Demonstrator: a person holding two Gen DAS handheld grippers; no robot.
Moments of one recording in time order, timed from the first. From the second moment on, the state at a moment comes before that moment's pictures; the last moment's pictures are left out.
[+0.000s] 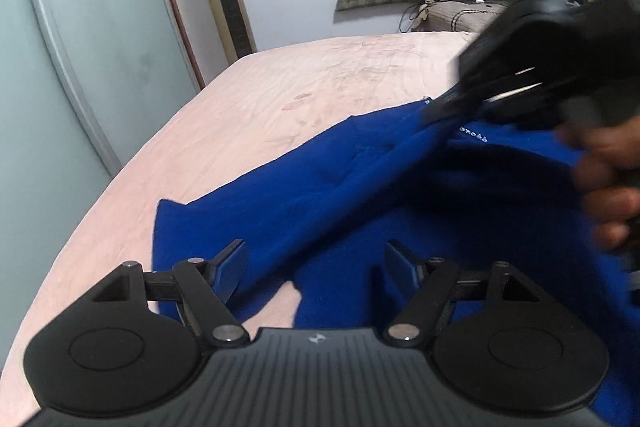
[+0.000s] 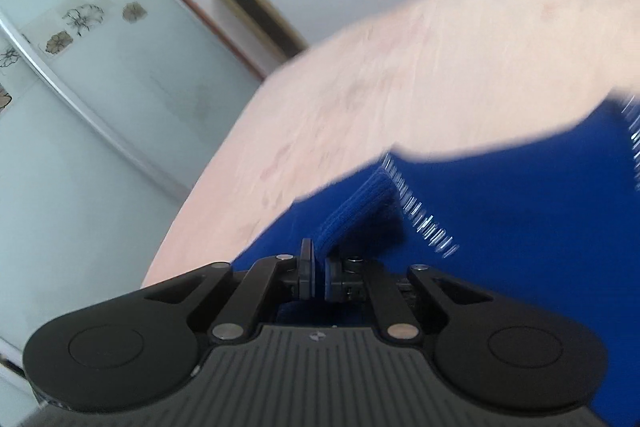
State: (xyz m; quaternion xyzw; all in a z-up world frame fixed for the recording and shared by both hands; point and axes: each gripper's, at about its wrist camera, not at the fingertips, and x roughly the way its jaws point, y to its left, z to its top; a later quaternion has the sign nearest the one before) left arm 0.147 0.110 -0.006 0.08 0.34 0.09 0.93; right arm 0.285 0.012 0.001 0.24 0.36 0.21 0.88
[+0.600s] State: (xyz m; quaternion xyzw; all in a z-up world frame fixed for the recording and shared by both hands) left arm 0.149 0.088 -0.003 0.02 0.36 0.04 0.93; right arm 0.189 -0.174 0.008 0.24 0.28 0.03 0.93
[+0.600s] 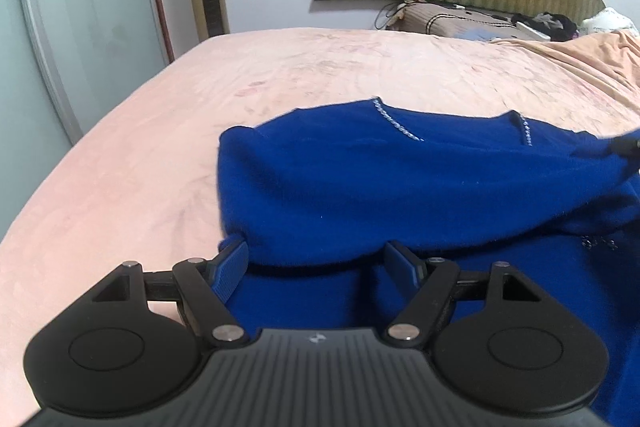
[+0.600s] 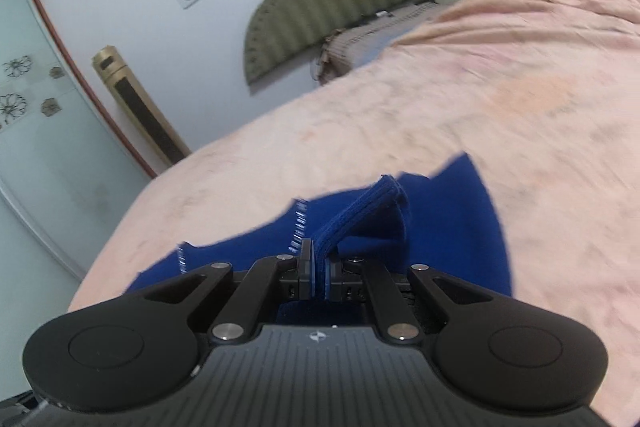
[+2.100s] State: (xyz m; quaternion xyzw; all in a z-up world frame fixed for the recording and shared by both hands) left arm 0.081 0.077 -0.011 -0.02 0.39 0.03 0.92; right arm 0.050 -0.135 -0.002 0.04 0.33 0.03 0.94
